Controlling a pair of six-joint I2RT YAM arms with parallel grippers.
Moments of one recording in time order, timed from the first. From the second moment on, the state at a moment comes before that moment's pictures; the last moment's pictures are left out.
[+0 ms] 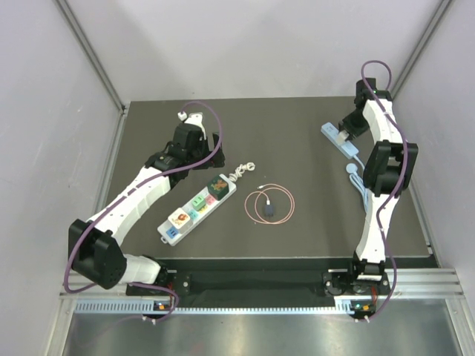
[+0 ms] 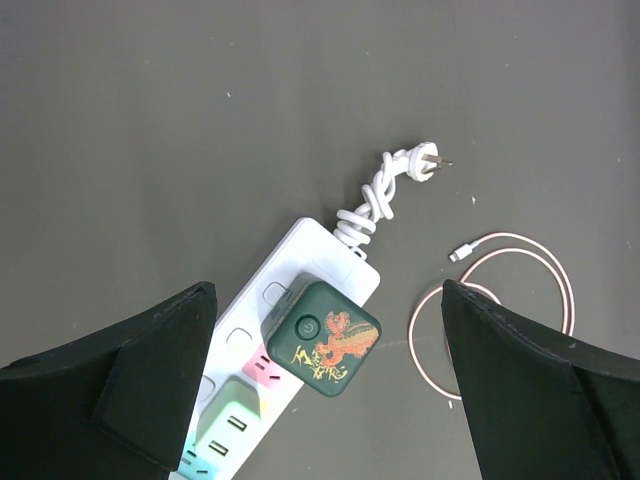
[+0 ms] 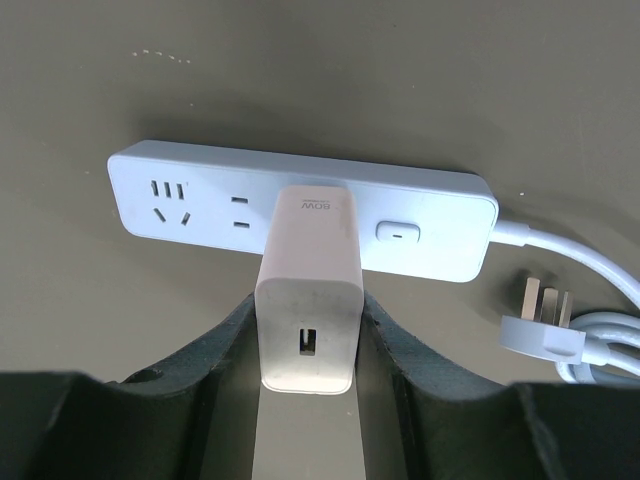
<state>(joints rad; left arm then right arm) -0.46 1.36 1.14 -0.44 -0.11 -0.41 -0.08 2.29 2.13 -1.03 0.12 0.89</state>
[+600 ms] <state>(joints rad) -0.46 1.36 1.14 -0.45 -0.16 -0.40 -0.08 2.36 2.24 -1.11 0.09 0.82</state>
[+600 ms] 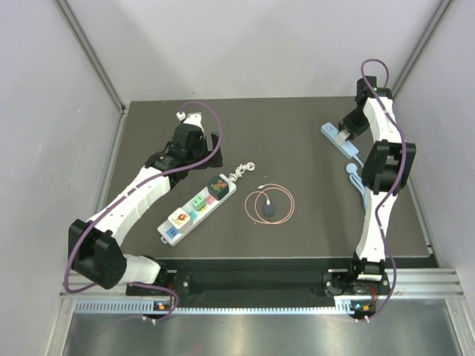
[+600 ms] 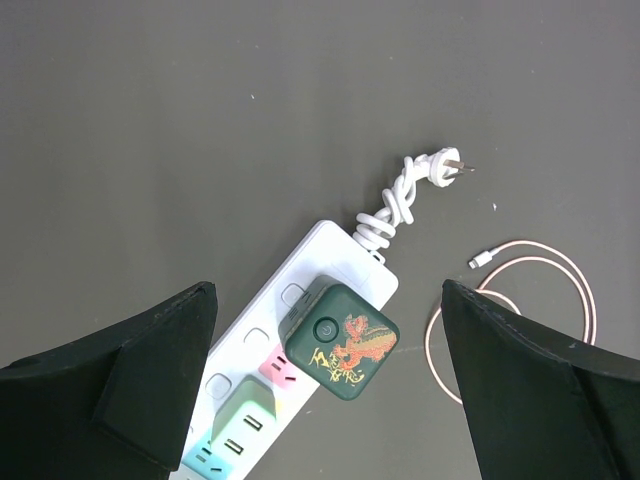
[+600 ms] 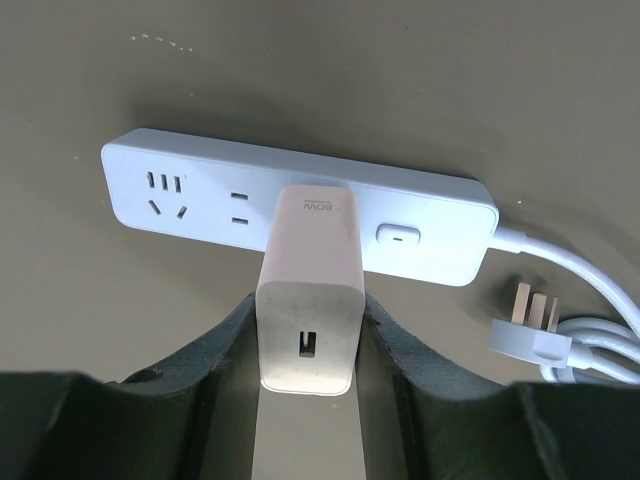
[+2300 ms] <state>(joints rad) -0.46 1.37 1.14 -0.46 -0.21 -0.39 -0.17 2.35 2.14 -1.02 -0.25 0.71</state>
